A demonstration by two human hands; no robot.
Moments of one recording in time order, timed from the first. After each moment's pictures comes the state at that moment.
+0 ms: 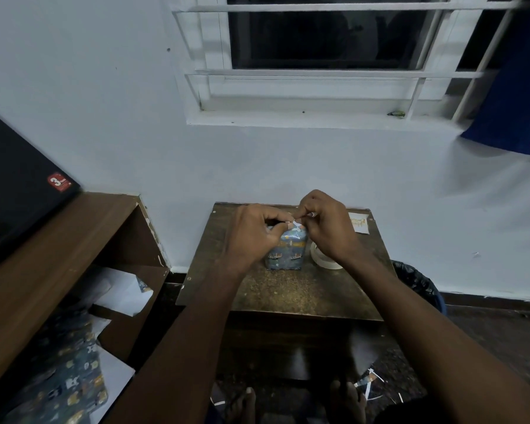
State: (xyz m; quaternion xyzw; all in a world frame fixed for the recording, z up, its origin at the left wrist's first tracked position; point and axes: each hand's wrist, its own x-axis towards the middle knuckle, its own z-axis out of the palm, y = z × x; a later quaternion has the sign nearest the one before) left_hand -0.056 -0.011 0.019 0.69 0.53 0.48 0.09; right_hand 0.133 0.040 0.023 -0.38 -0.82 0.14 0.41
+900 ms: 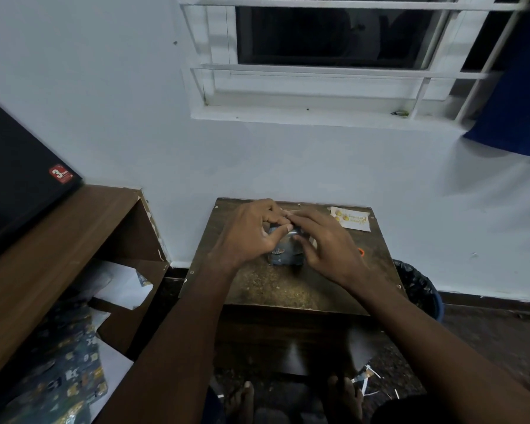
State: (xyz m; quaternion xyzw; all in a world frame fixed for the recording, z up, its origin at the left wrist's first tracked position) left_hand -0.075 -0.019 0.022 0.77 0.49 0.41 0.07; right_hand 0.138 0.001 0.005 -0.32 -0.89 0.01 0.34
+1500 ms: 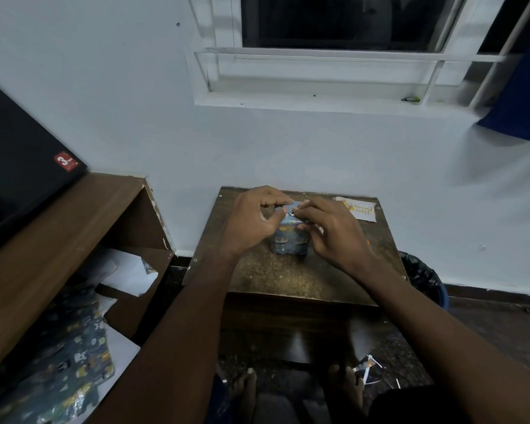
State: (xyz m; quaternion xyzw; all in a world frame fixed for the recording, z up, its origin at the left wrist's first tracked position) left_hand -0.074 -0.029 0.027 0.73 0.51 0.43 0.09; right_hand 0.140 0.008 0.006 -0.30 -0.89 -0.02 0.34
